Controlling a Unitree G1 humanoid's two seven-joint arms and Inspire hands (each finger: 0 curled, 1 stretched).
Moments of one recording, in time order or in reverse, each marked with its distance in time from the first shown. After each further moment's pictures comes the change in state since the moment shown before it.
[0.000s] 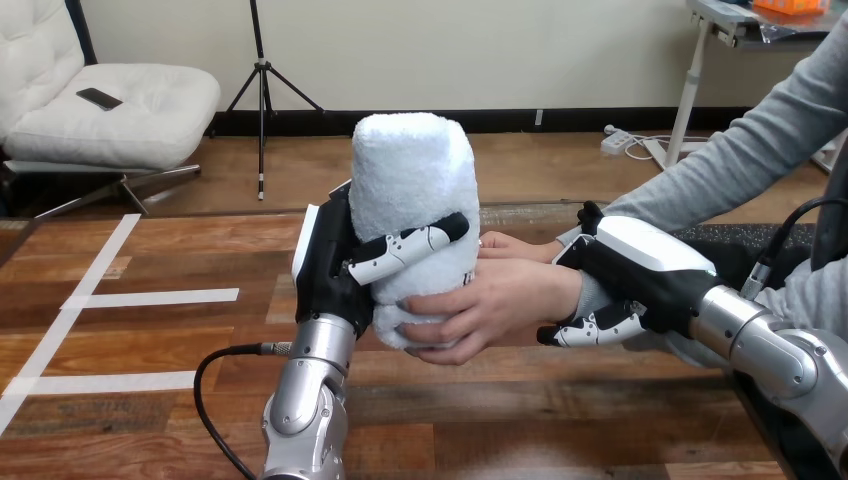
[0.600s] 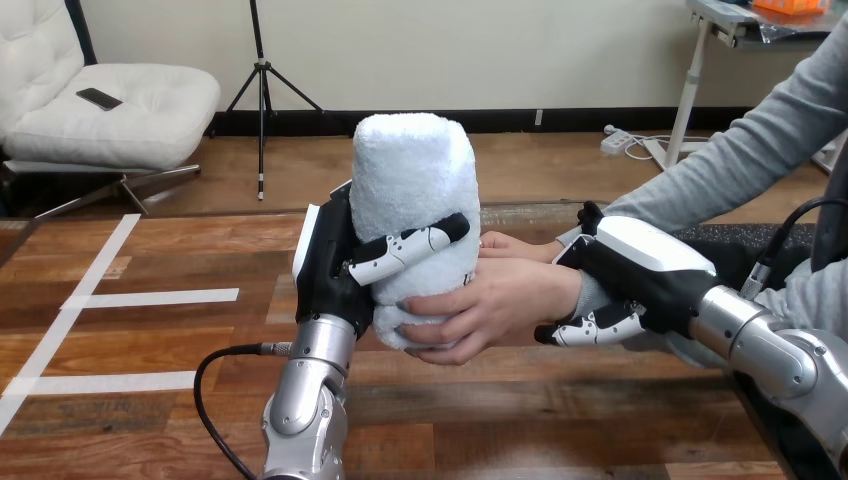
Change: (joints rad) left arm 0.002 0.000 0.000 0.000 0.001 -0.004 -0.001; right arm 0.000 0.001 0.000 0.000 0.000 0.000 0.000
